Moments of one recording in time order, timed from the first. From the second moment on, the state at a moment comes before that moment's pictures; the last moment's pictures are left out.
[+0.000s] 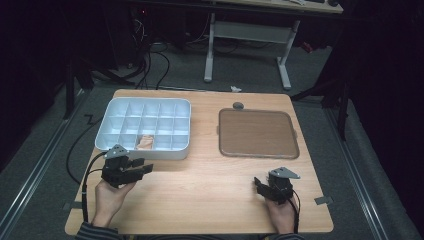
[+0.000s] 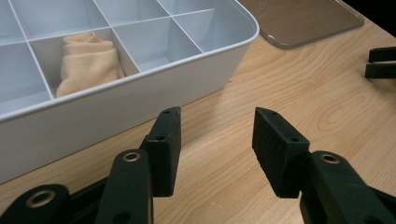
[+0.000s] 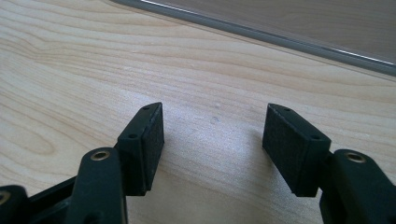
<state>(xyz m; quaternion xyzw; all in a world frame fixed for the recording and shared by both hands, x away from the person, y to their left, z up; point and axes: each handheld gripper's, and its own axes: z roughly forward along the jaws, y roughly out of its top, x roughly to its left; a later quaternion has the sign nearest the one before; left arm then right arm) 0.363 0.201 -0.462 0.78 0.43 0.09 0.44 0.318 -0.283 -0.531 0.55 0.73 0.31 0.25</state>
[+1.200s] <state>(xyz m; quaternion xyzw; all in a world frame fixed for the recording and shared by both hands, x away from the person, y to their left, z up) 0.356 0.181 -0.494 0.79 0.44 0.07 0.42 0.318 -0.282 -0.531 0.55 0.74 0.31 0.24</state>
